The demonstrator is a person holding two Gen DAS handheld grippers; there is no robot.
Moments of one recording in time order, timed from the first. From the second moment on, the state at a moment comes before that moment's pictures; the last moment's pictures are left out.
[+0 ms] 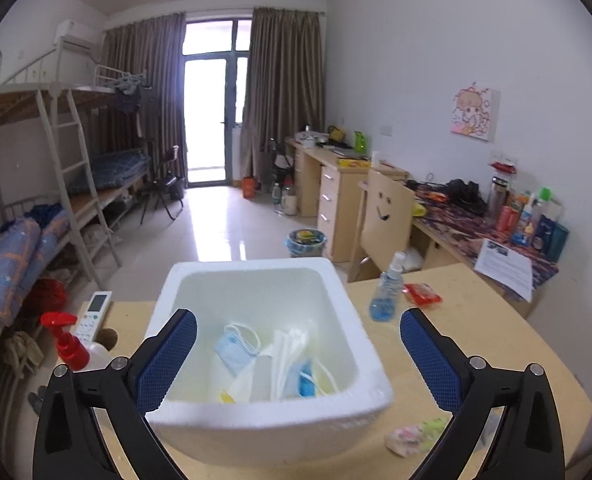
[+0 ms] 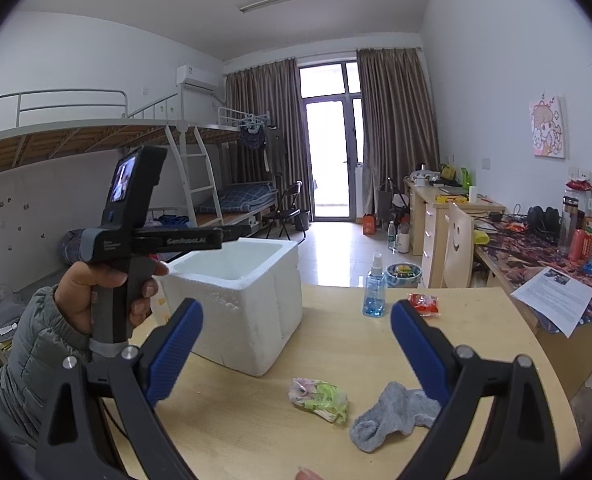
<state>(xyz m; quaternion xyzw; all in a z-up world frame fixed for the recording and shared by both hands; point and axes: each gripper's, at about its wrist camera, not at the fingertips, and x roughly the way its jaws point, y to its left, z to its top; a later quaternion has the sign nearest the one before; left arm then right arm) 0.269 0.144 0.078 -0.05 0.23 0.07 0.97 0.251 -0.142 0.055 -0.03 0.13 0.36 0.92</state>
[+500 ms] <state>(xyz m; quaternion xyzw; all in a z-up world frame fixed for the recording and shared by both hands) 0.200 0.123 0.079 -0.06 0.20 0.05 0.98 0.223 -0.141 0.060 -0.03 0.11 0.38 0.92</state>
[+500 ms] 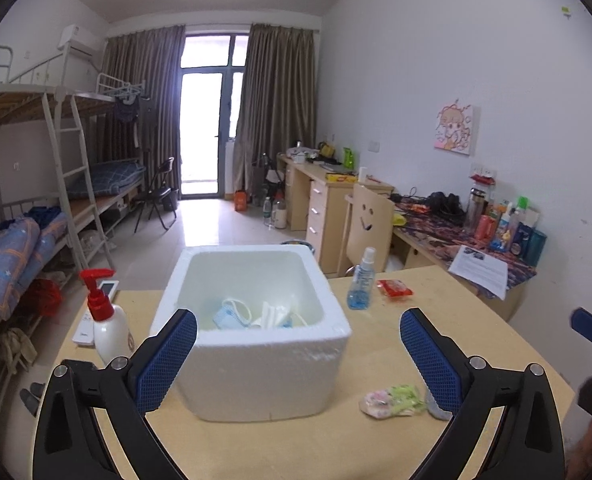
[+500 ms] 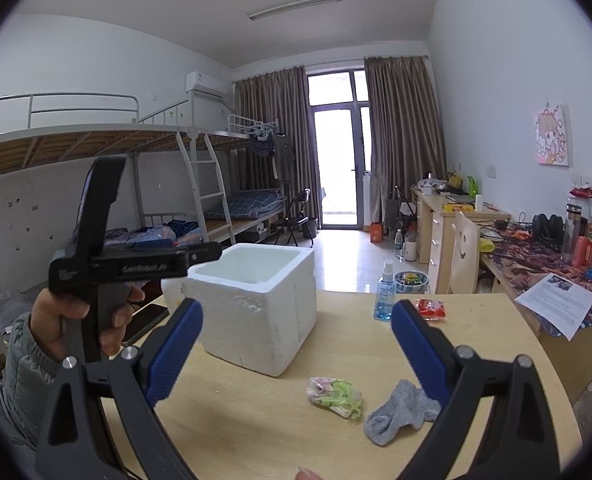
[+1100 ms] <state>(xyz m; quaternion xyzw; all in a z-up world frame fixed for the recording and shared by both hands) 0.108 0.095 0.075 -0.05 0.16 0.03 0.99 0.179 -0.148 0.058 -0.03 0.10 0.38 0.92</state>
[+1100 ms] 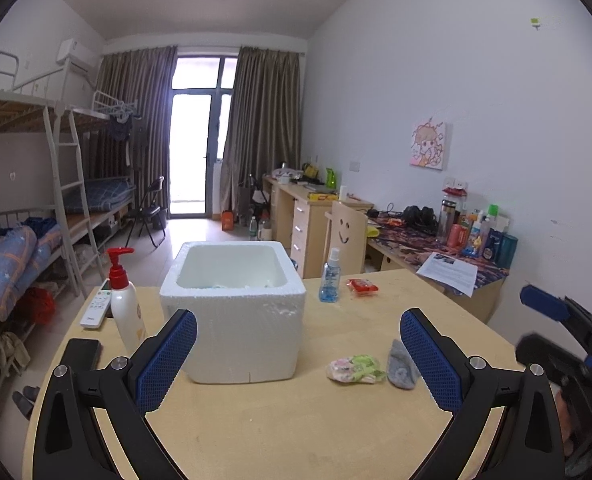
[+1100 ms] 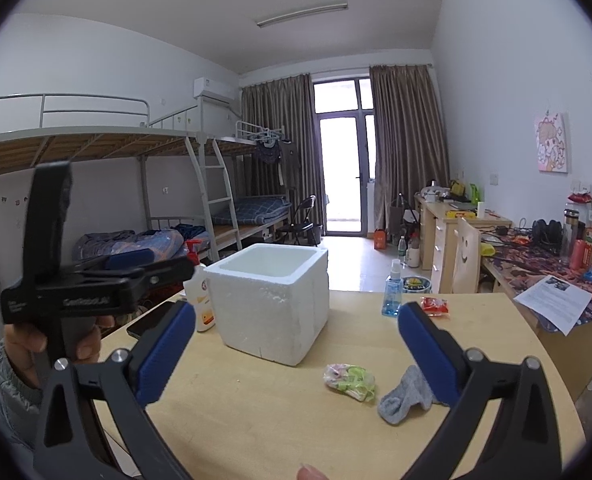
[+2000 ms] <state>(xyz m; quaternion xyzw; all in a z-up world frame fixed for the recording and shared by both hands) 0.050 0.132 0.009 -0.09 0.09 0.13 0.98 0.171 -0.160 0.029 -0.03 0.10 0.37 0.92</state>
